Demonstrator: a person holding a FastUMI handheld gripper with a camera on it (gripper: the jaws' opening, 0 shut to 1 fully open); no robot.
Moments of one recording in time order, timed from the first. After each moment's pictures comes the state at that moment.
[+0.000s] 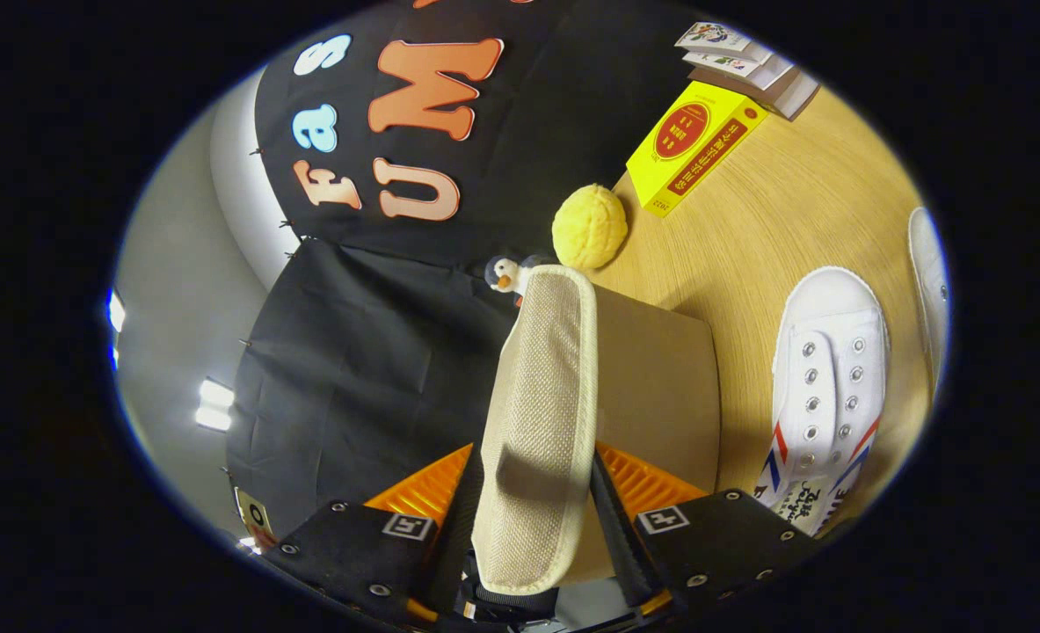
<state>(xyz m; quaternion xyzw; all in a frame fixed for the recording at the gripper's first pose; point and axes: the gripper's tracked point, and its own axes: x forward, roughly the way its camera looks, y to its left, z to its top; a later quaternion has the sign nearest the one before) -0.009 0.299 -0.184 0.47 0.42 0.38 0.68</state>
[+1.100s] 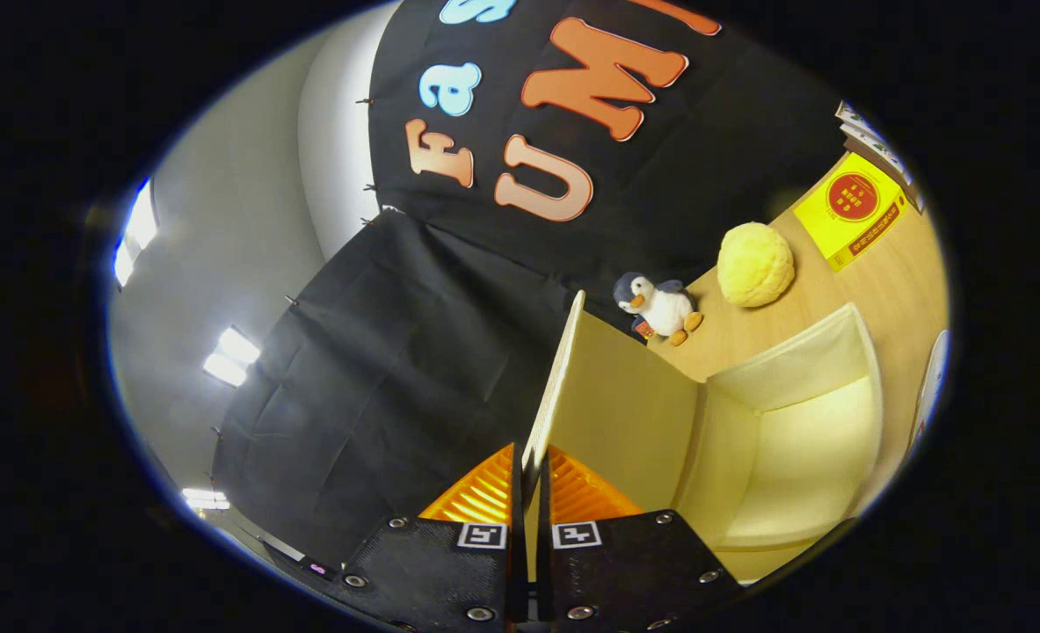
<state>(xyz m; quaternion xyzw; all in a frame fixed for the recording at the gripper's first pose) -0.044 0.462 -0.004 0.41 0.32 0.45 0.72</state>
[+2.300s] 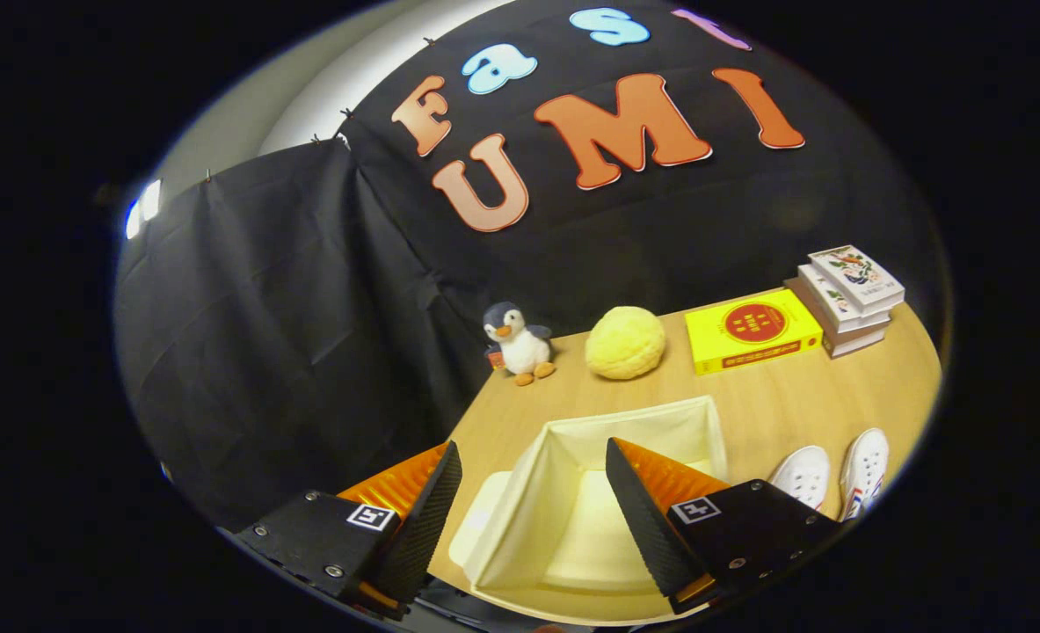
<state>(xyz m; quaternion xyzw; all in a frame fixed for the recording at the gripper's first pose) 0.002 0.377 -0.083 0.16 0.28 0.26 0.91</state>
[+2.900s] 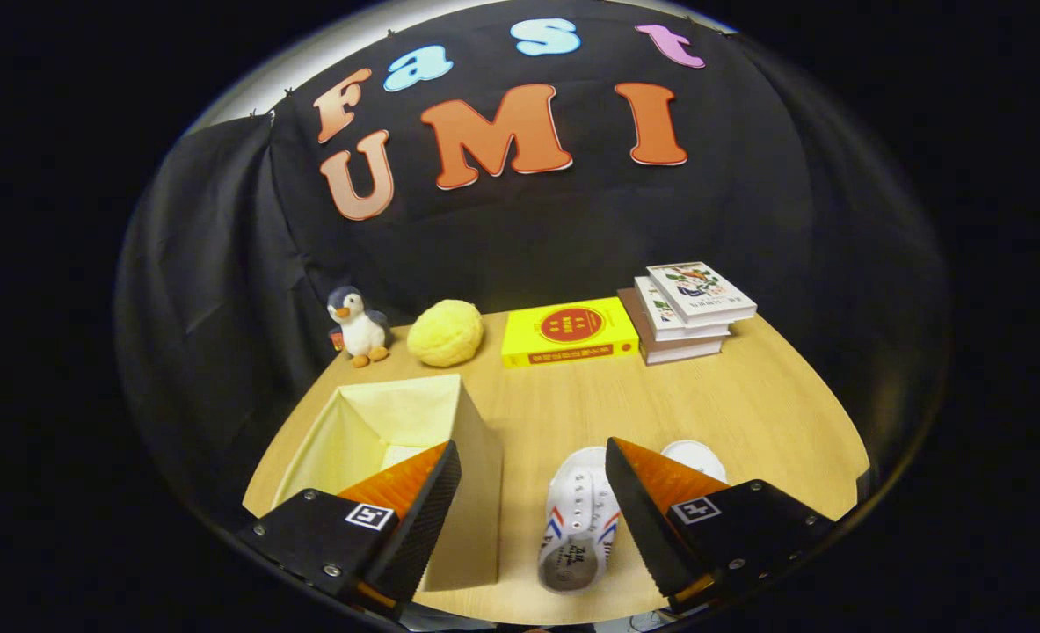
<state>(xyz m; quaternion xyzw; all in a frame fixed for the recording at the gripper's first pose) 0.007 0.193 -0.167 0.07 0.31 0.09 0.94</state>
